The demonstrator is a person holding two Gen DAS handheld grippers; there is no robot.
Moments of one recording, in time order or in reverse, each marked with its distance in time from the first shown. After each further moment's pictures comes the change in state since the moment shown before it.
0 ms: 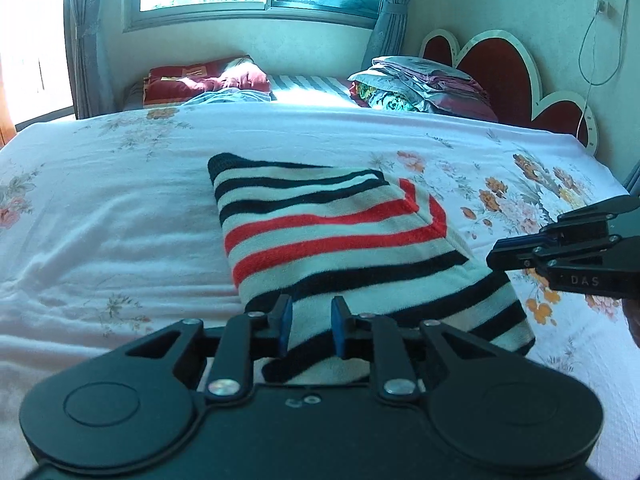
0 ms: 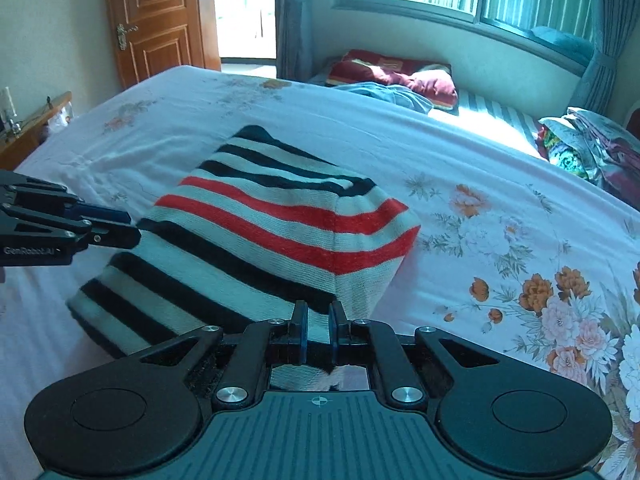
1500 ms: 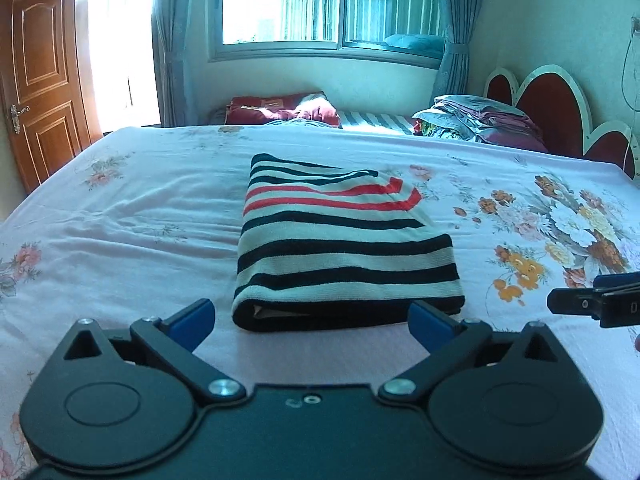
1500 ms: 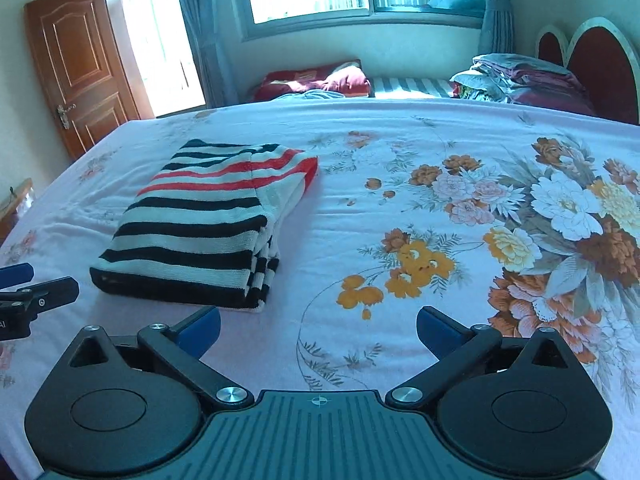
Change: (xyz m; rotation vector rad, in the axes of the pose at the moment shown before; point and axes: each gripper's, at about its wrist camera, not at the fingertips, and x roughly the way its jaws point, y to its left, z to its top) left arm -0.092 -0.114 -0.076 -0.103 -0.136 0.269; right arm -0.105 -0.023 -0.117 0.300 -0.098 -0.097
